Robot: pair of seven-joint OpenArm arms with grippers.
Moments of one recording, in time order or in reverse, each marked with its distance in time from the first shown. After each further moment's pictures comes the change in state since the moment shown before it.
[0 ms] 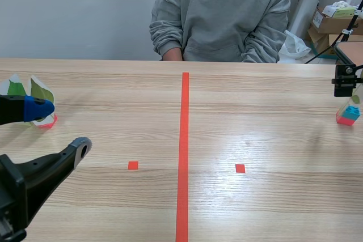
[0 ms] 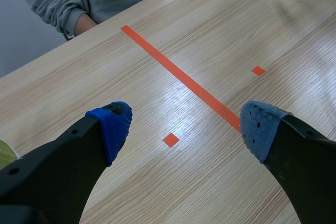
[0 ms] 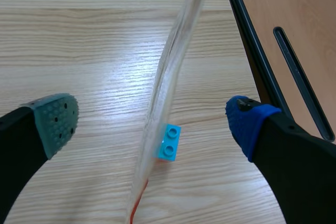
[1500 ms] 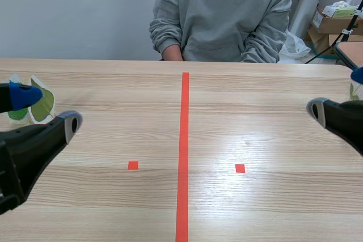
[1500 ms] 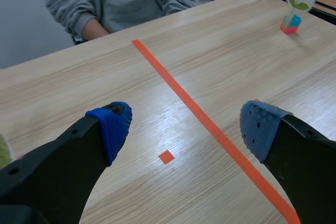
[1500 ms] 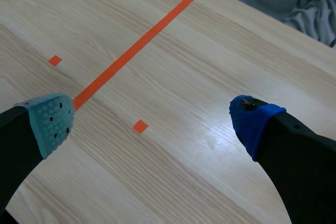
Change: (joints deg) left arm 0.0 2.1 -2.9 0.0 -10.5 0.1 -1.1; right arm -62.5 0.5 22.1 79.8 36.2 33.7 -18.9
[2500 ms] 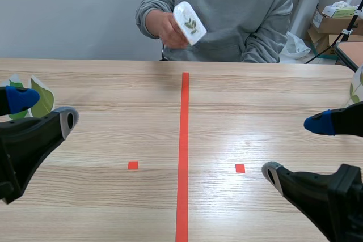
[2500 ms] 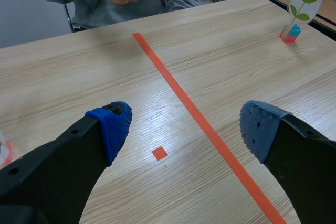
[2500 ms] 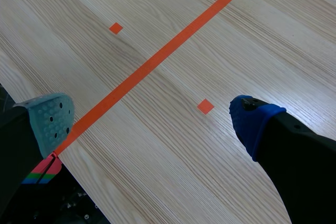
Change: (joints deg) left arm 0.0 0.0 -0.6 0.0 -5.4 0.0 2.8; right arm -8.8 -2.5 -9.5 6.2 -9.1 -0.2 3.9
